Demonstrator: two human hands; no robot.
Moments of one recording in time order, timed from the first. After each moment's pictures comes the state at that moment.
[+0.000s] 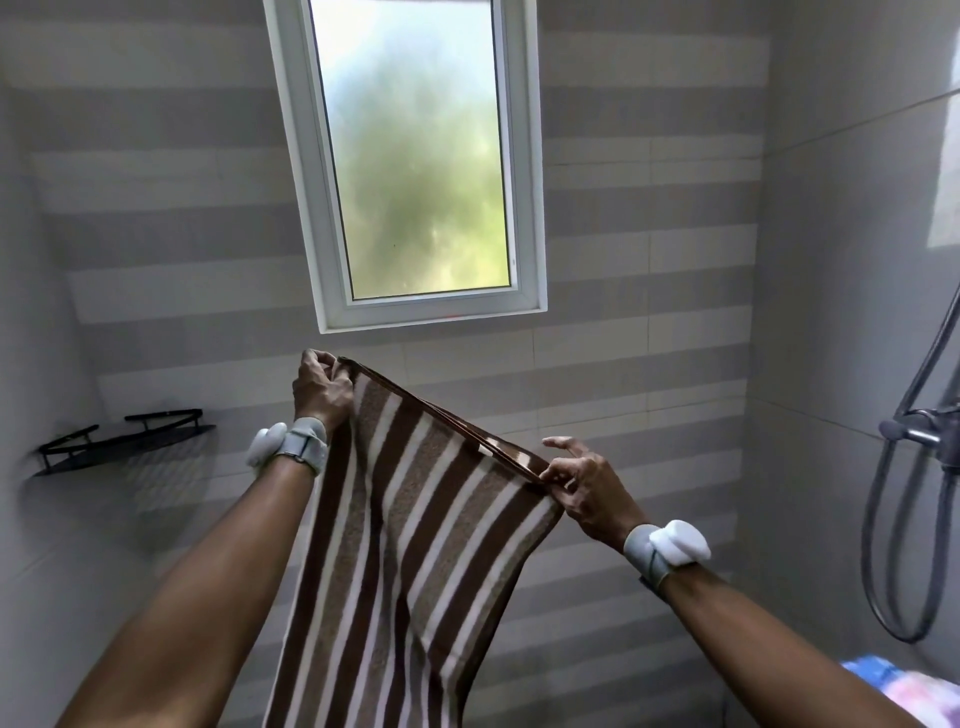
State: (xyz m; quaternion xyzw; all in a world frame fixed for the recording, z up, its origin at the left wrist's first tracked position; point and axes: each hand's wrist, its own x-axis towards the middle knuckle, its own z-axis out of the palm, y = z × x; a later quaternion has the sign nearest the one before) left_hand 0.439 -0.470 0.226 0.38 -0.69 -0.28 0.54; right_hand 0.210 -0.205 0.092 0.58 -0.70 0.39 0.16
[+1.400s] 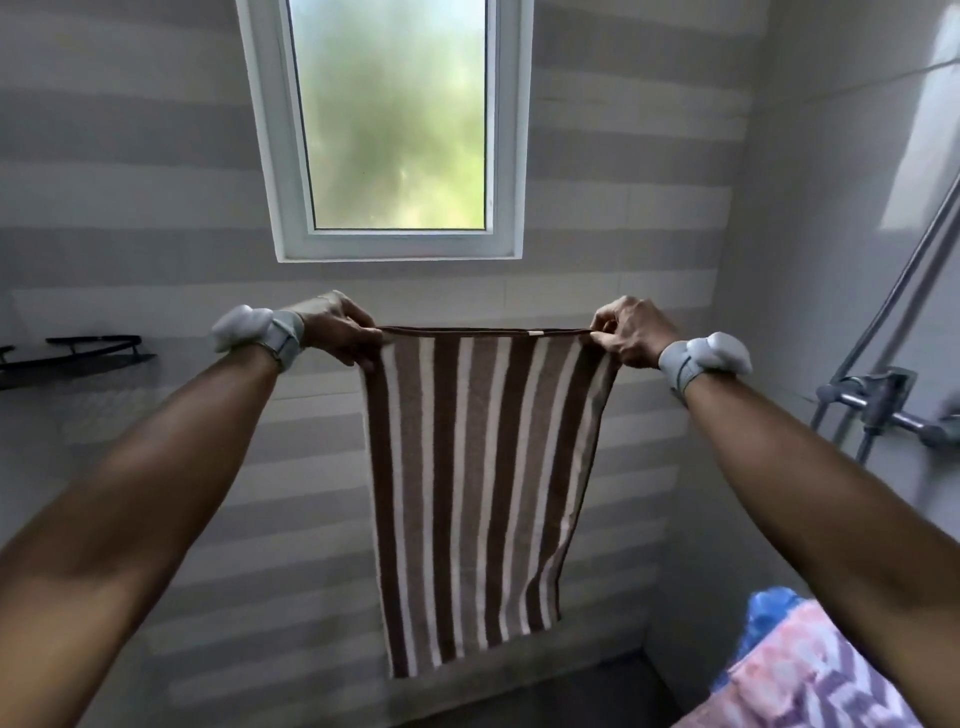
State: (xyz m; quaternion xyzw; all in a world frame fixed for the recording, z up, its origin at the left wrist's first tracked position) left_hand 0.425 -0.455 0.249 0.25 -0.90 -0.33 0.14; right_hand 0.148 -0.161 0.230 0.44 -0.85 0.25 0.14
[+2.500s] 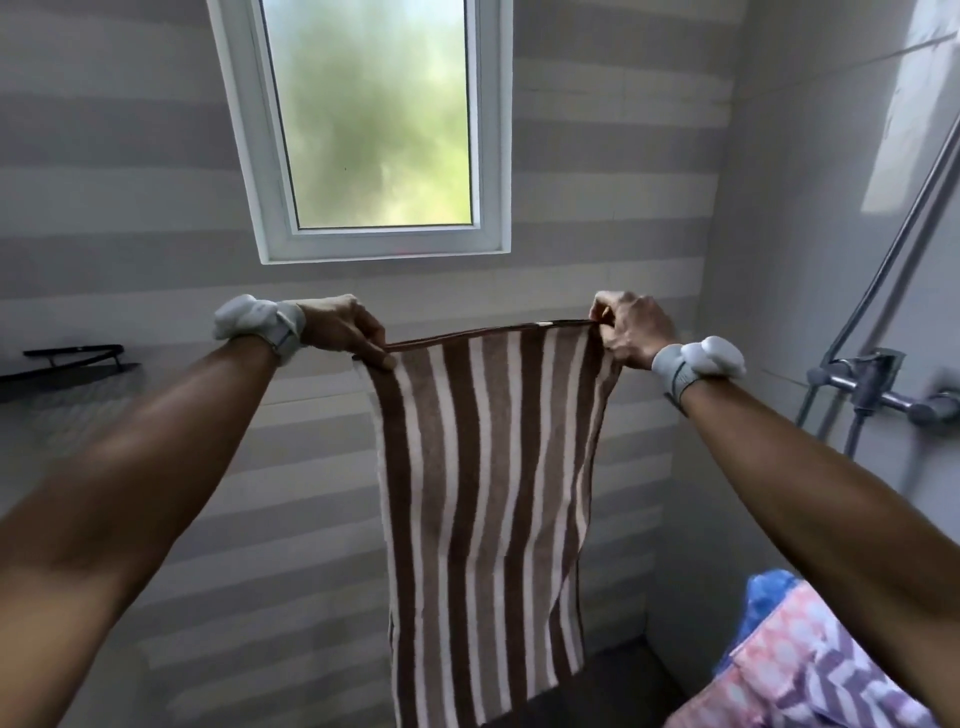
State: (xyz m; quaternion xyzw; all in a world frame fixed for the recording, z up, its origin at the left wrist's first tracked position) left_hand 0.412 -0.452 0.260 0.18 -0.96 -0.19 0.04; right_hand 0.152 -0.160 0.220 0.40 -0.86 0.27 0.19
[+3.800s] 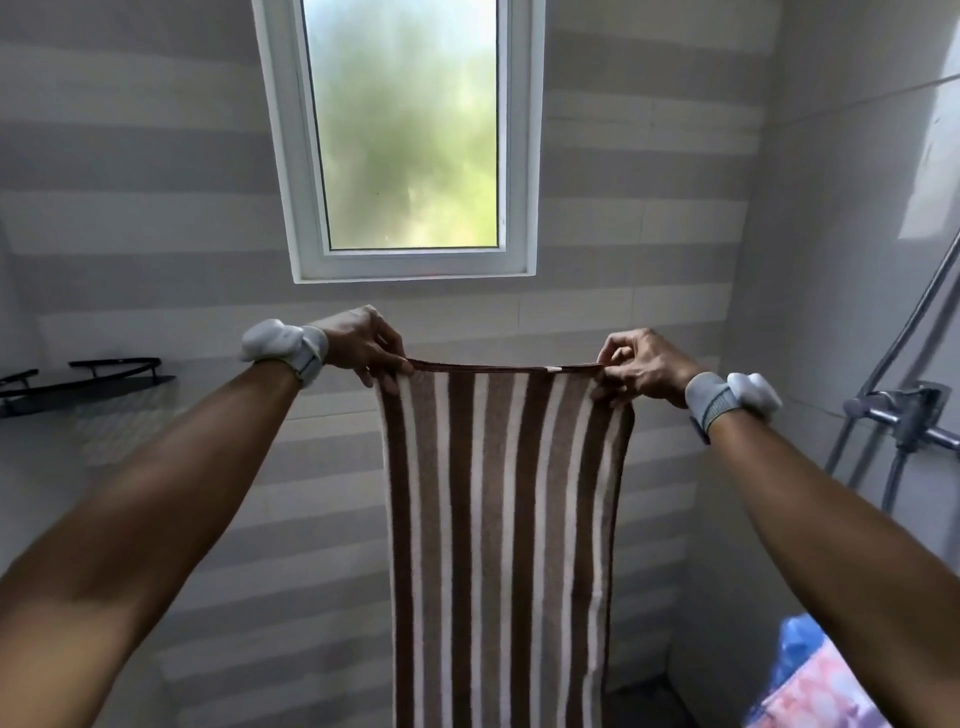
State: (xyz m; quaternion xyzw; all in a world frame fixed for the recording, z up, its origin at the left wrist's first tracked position) left_hand 0.423 -0.452 0.260 0.17 -0.94 -0.27 0.09; right_hand 0.151 -0.167 0.207 0.44 -0.77 0.46 -0.07
